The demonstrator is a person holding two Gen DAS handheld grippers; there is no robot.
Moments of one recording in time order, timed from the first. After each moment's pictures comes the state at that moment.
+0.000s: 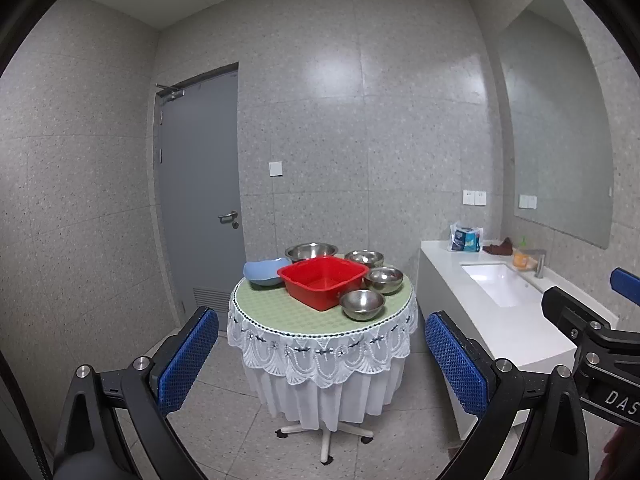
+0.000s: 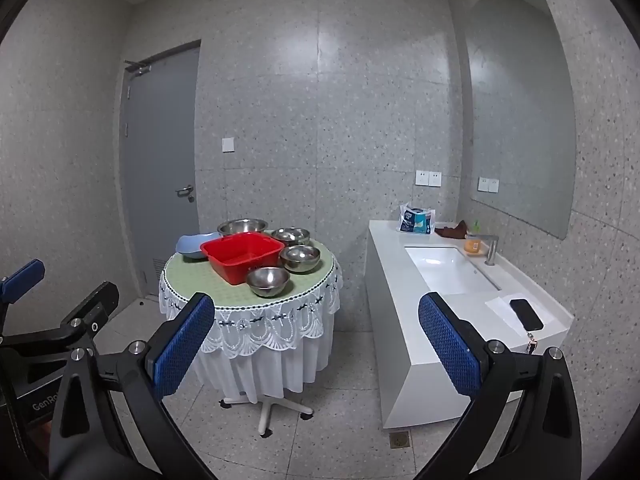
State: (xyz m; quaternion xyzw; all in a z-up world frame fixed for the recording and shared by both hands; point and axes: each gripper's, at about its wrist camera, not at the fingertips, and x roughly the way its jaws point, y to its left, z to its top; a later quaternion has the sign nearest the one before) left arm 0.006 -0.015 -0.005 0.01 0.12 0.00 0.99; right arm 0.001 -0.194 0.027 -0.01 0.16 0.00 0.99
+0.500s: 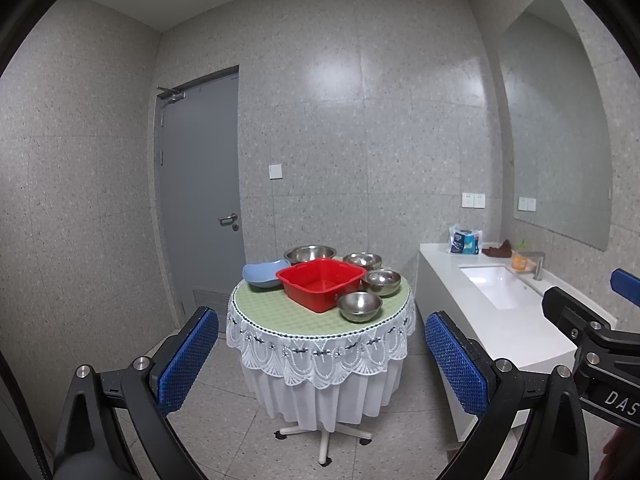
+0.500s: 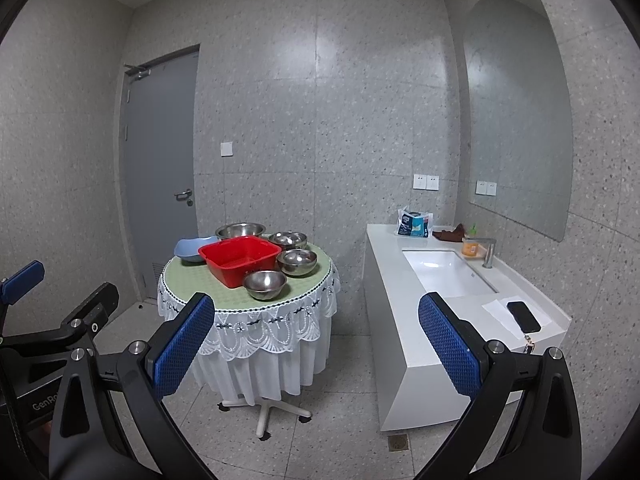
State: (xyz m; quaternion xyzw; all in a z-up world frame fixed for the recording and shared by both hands) left arm 0.001 -0.018 -0.005 0.01 0.12 0.00 0.99; right arm -0.005 -0.200 0.033 0.00 0.15 0.00 0.99
